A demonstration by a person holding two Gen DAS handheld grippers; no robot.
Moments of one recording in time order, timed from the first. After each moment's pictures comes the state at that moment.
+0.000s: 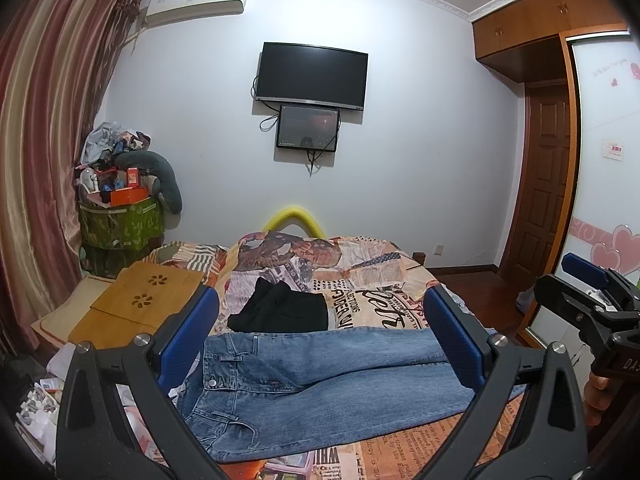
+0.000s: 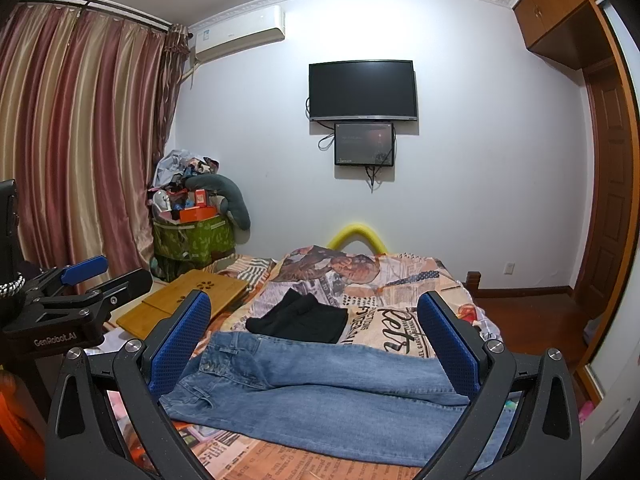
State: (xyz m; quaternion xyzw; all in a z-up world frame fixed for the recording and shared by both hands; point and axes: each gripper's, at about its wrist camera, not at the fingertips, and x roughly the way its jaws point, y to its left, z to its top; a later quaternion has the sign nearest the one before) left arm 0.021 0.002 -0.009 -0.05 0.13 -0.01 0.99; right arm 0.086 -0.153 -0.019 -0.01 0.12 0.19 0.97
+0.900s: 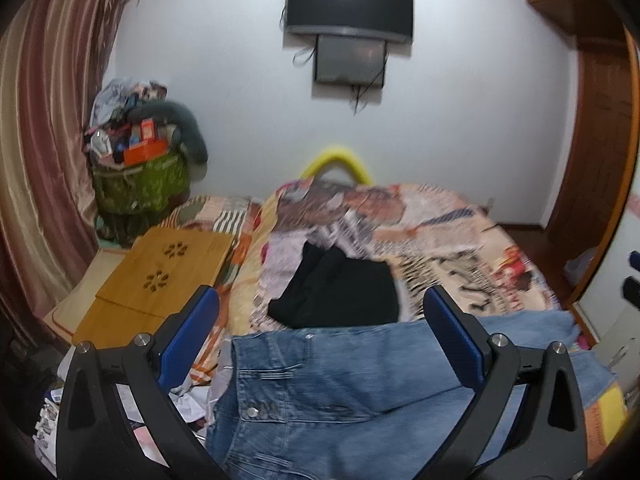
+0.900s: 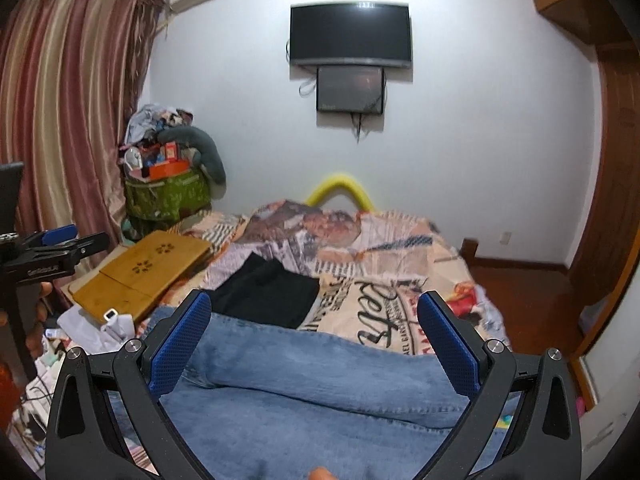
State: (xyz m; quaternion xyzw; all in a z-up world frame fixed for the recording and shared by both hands) left arm 0.223 0.087 -0.072 -0.03 0.26 0.05 0.96; right arm 0.232 -0.164 -0.073 -0.04 0.22 0.18 0.96
